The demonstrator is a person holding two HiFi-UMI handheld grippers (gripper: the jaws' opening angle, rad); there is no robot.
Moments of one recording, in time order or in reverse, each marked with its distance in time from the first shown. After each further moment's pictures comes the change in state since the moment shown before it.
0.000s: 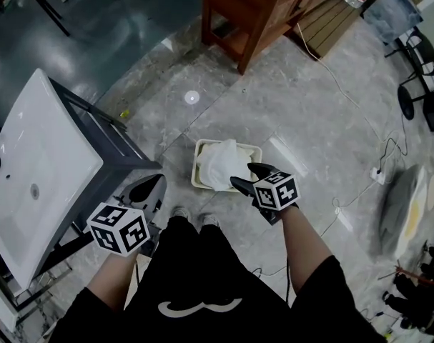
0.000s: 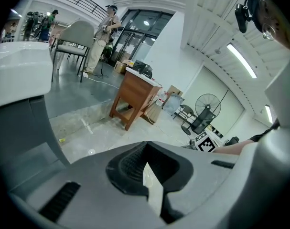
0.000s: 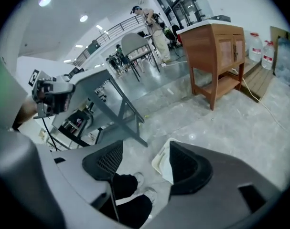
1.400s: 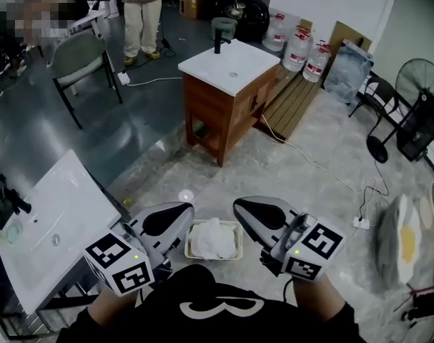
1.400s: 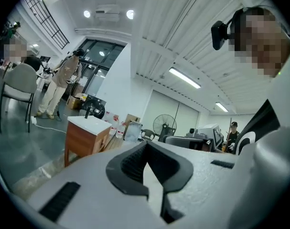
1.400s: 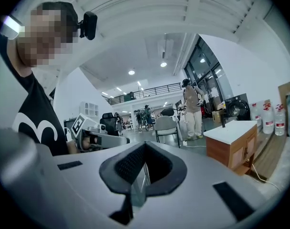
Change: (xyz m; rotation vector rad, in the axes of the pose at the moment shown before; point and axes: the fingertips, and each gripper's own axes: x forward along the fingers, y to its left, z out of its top) left arm -0.156 -0.289 0.175 0.355 -0.332 -0.437; right arm -0.391 0.241 0.208 -0.364 -0.771 0.110
